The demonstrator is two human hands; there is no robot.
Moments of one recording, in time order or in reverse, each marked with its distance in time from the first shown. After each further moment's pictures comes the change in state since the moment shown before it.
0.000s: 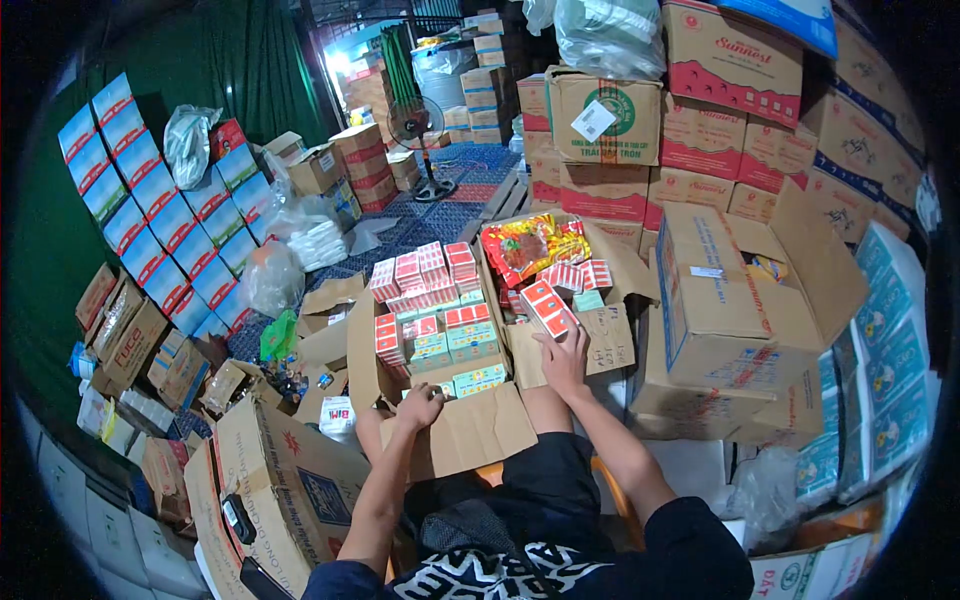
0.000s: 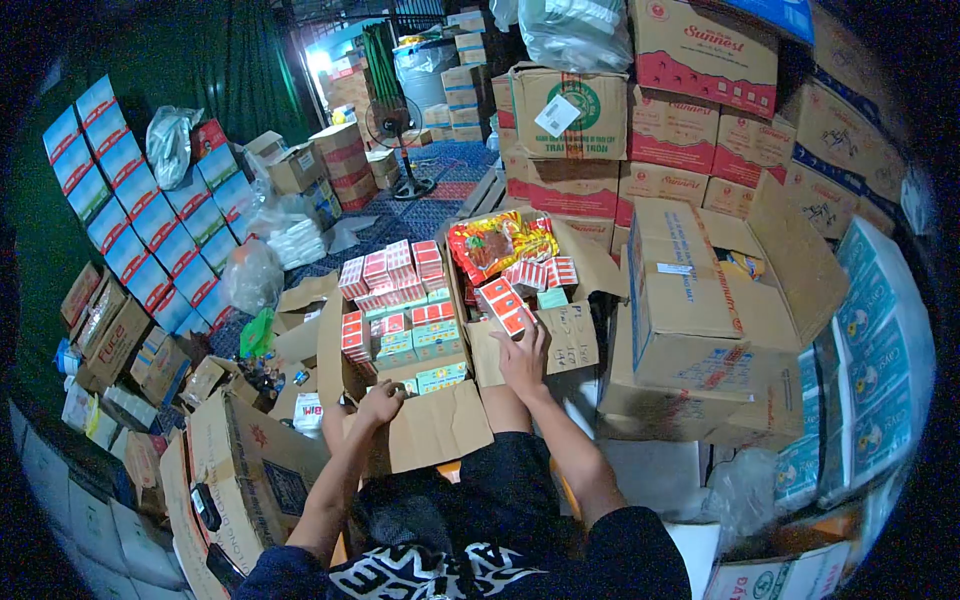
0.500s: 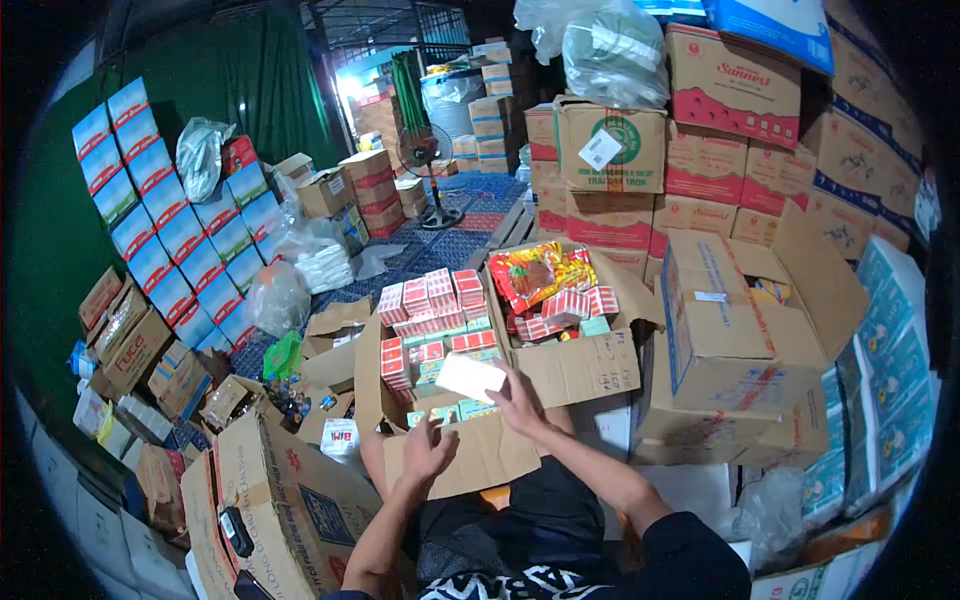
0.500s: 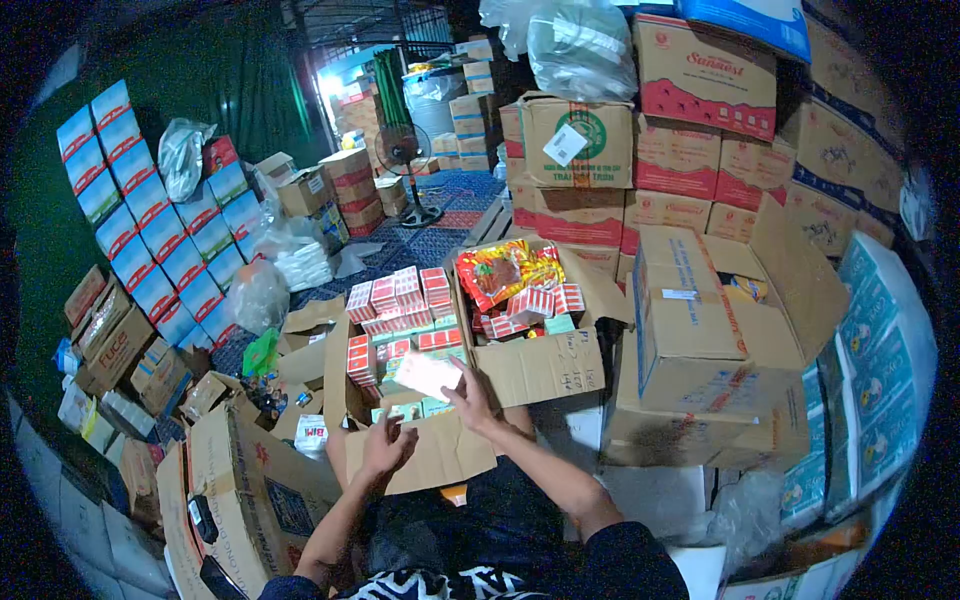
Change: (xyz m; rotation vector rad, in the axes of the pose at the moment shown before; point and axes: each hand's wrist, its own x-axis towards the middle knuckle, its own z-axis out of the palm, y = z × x) left_hand -0.072 0.038 -0.019 -0.480 0.266 0.096; right_hand -0.017 -0.085 0.043 0.923 -0.408 0.390
